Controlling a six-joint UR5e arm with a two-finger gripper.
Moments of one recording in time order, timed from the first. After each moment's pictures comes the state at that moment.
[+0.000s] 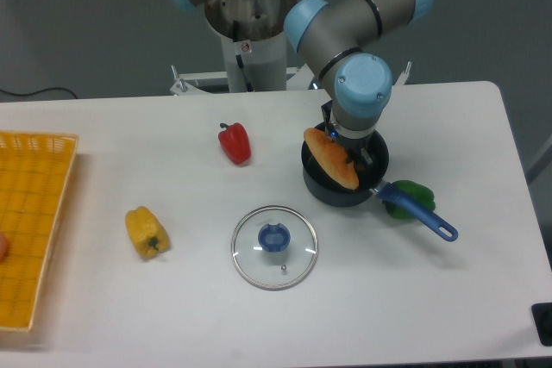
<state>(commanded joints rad) 2.62 -1.84 -1.76 -1.28 1.70 1.58</state>
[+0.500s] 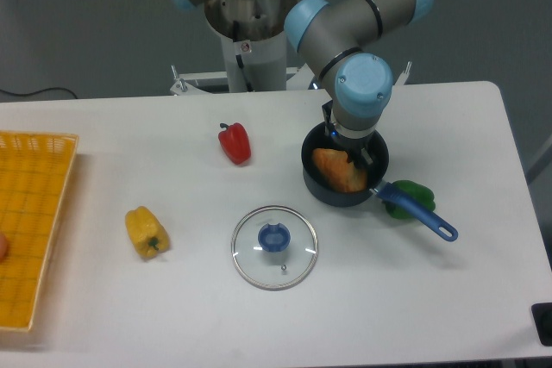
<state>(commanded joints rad) 2.62 -1.84 -1.75 -1.28 1.70 1.58</state>
